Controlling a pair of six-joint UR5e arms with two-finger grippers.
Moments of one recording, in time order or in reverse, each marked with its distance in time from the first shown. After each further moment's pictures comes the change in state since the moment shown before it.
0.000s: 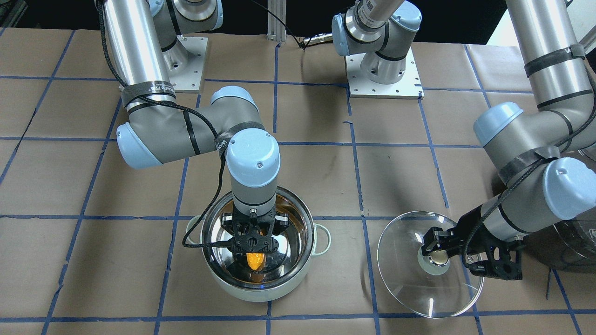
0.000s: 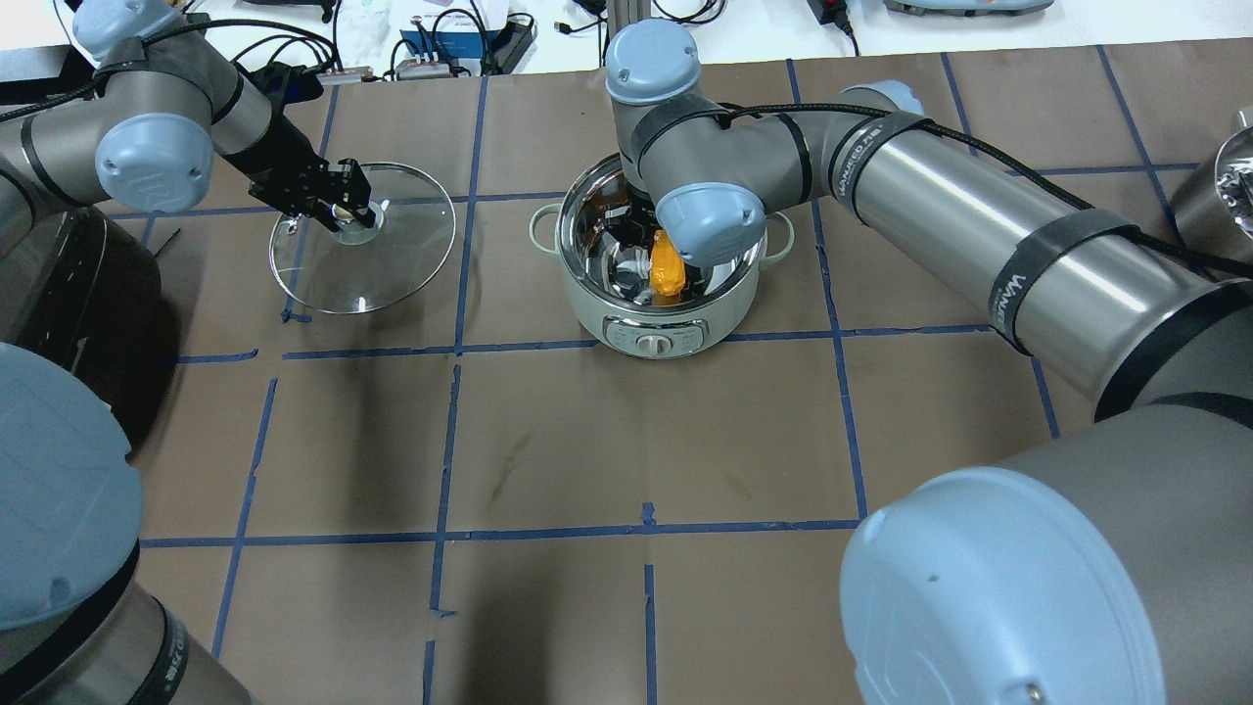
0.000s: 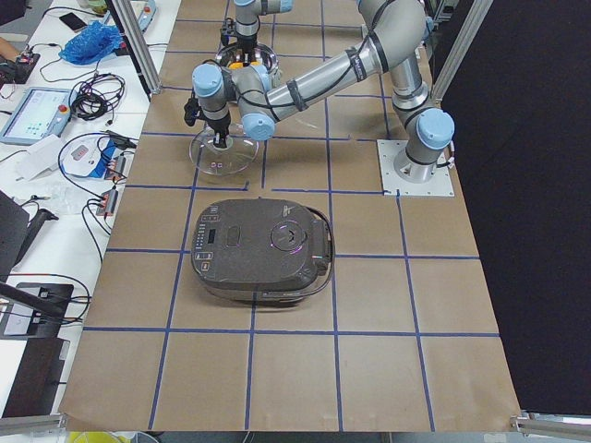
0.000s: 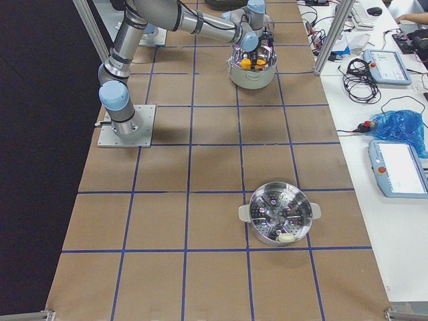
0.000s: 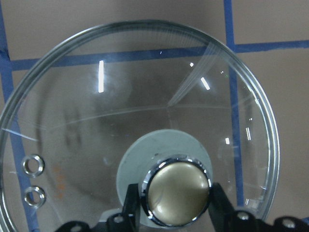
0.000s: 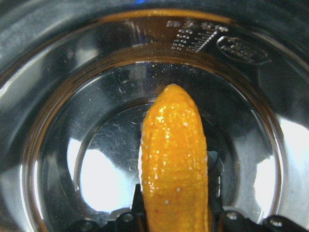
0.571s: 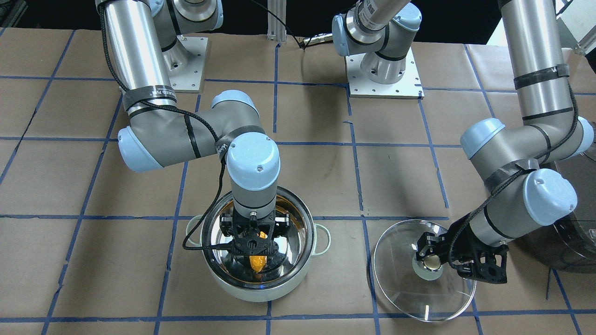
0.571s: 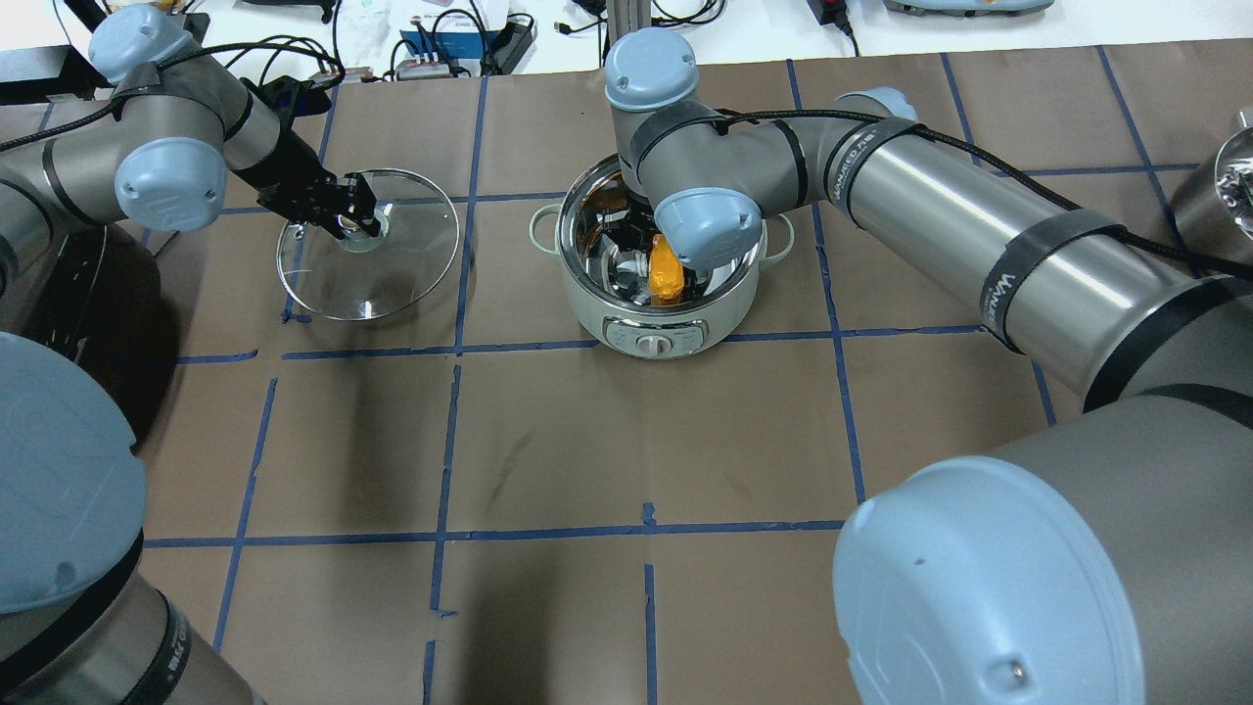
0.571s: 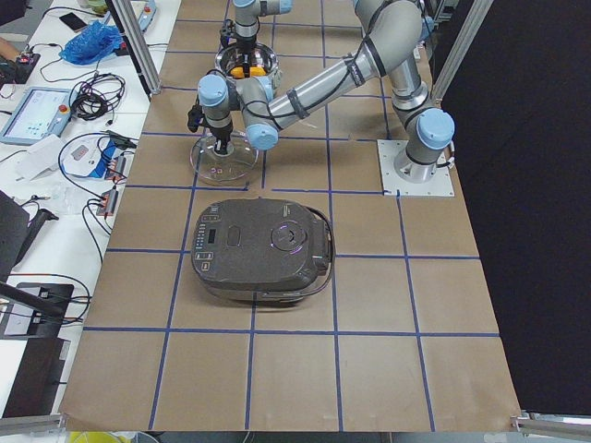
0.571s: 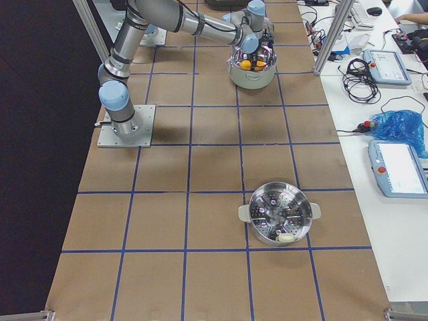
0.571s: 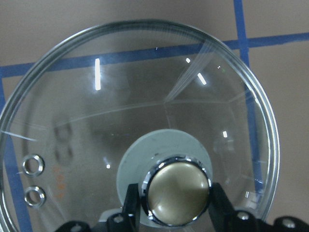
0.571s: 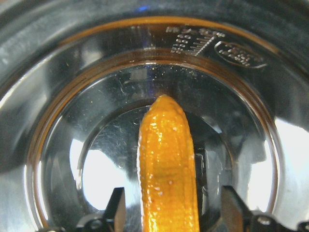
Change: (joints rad) left arm 0.006 -0.015 -0.056 0.095 -0.001 0.038; right arm -0.006 -0.032 -0.011 0.035 0.002 0.000
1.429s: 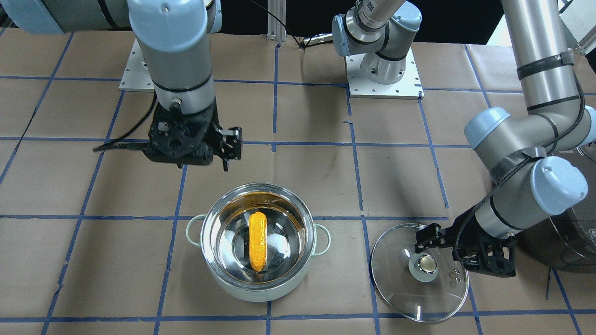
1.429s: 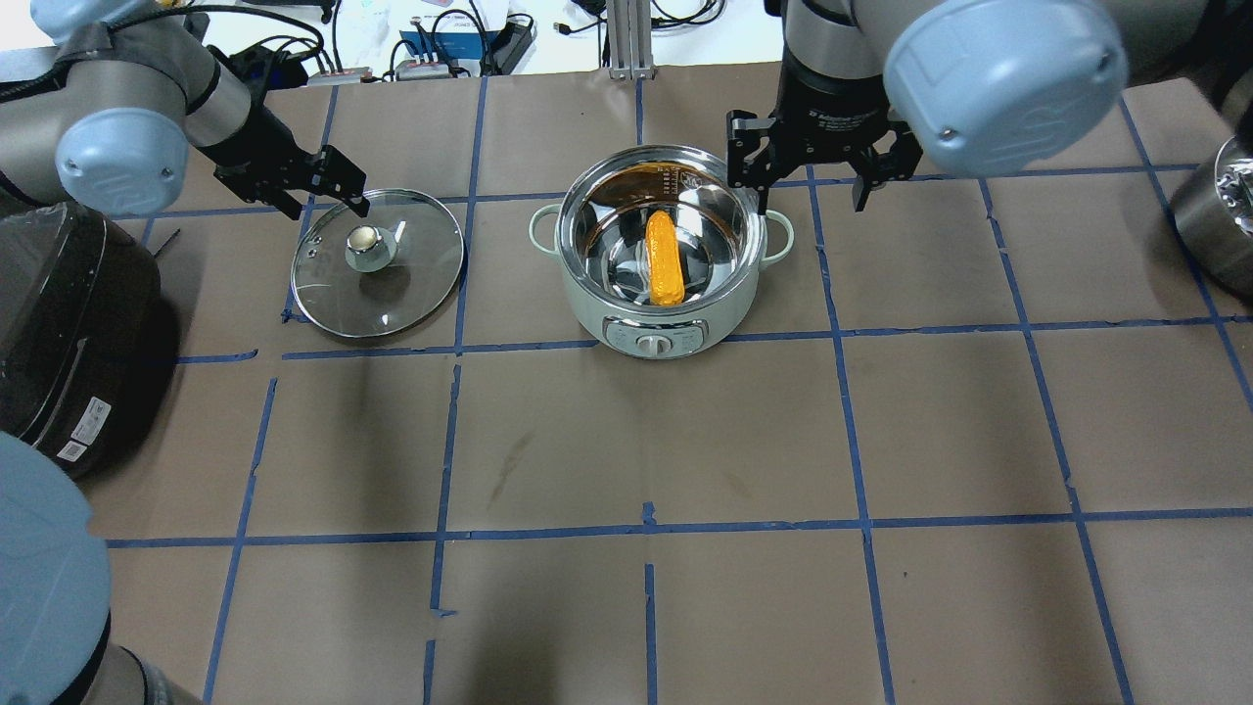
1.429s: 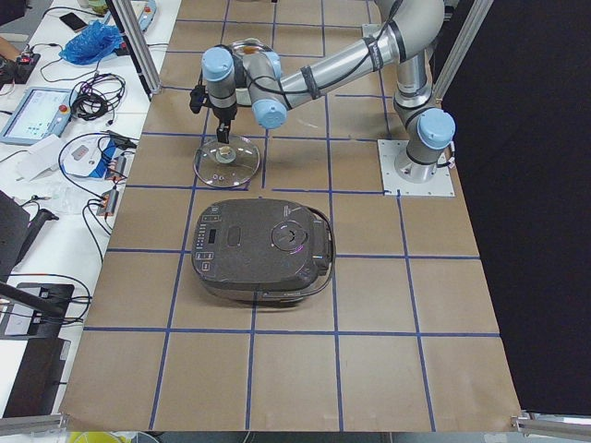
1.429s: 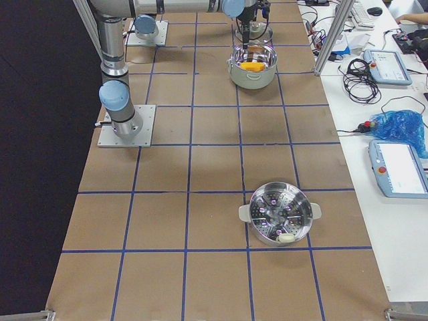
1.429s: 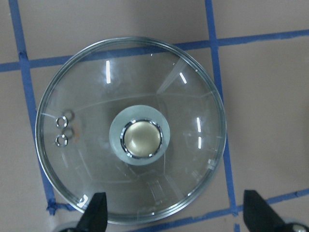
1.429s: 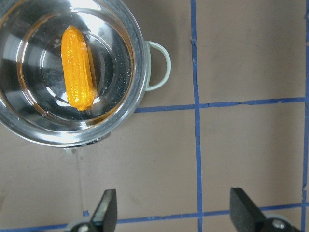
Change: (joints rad) left arm -0.021 0.170 0.025 -0.189 0.060 -0.026; right arm -0.135 -0.480 0.055 0.478 0.002 -0.086
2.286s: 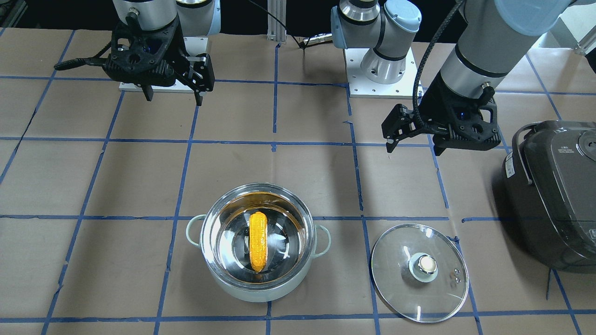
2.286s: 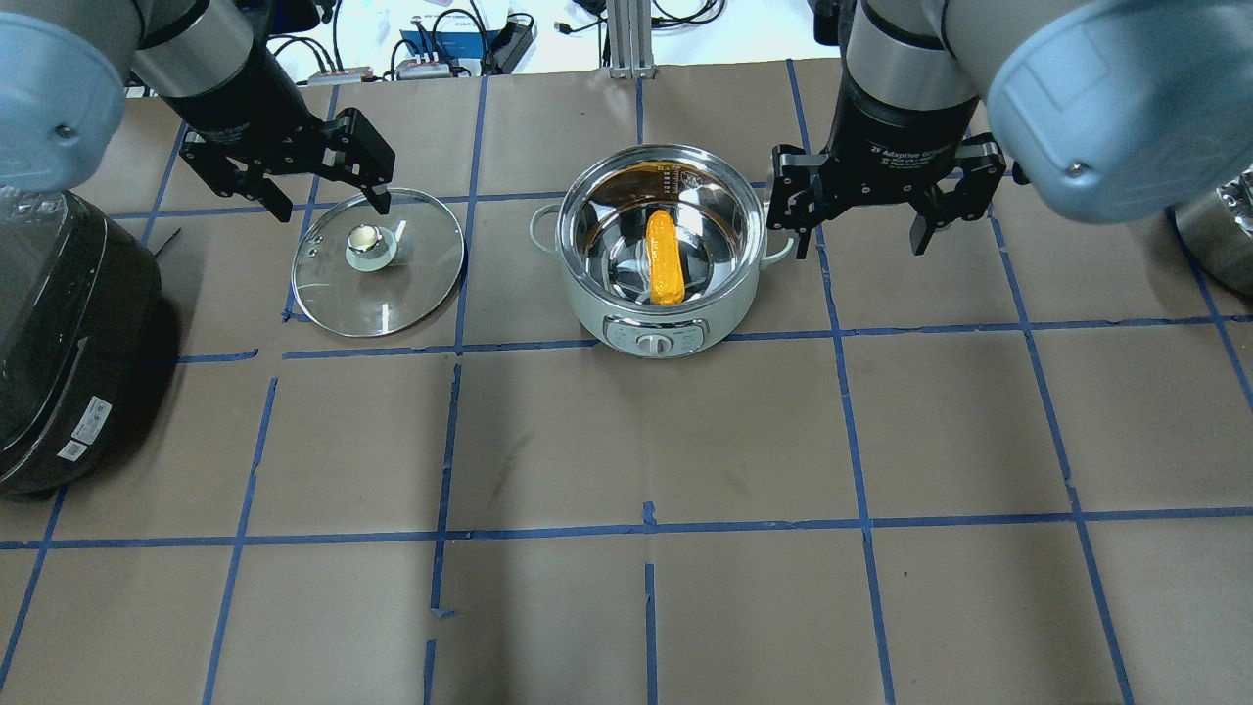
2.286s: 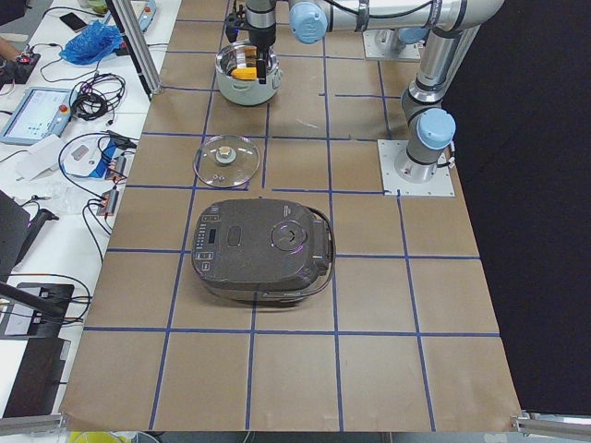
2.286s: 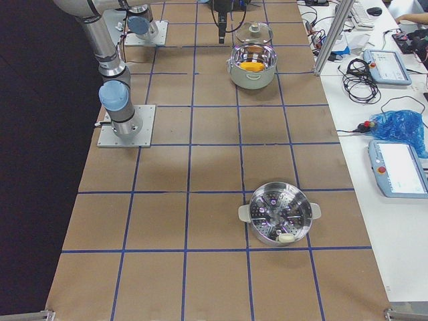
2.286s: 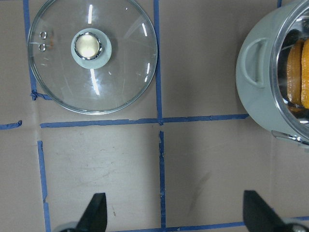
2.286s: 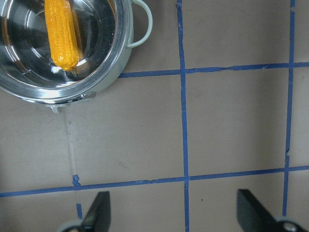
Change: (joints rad) left arm -0.182 0.272 0.013 -0.274 0.093 -0.306; right arm -0.014 -0.095 0.048 0.085 0.001 -0.013
